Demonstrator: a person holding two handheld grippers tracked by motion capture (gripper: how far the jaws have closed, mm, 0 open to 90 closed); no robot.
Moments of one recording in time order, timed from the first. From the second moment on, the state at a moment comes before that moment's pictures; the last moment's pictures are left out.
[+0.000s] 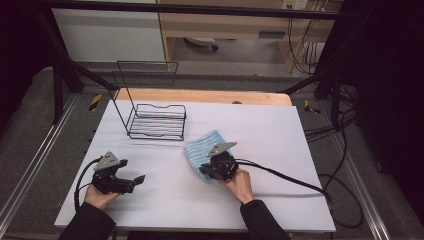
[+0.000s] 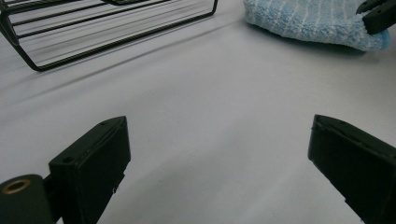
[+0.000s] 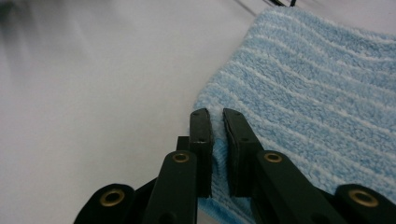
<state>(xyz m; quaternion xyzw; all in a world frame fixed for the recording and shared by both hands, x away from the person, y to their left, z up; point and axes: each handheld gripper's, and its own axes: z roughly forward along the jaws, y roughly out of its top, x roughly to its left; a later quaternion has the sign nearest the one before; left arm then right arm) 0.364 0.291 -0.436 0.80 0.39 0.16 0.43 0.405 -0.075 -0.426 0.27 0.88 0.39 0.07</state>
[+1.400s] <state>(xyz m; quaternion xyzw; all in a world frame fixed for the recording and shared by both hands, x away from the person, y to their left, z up) 0.364 0.293 -0.435 0.80 0.39 0.16 0.43 0.378 -0.007 -0.441 0.26 0.87 0.42 0.02</state>
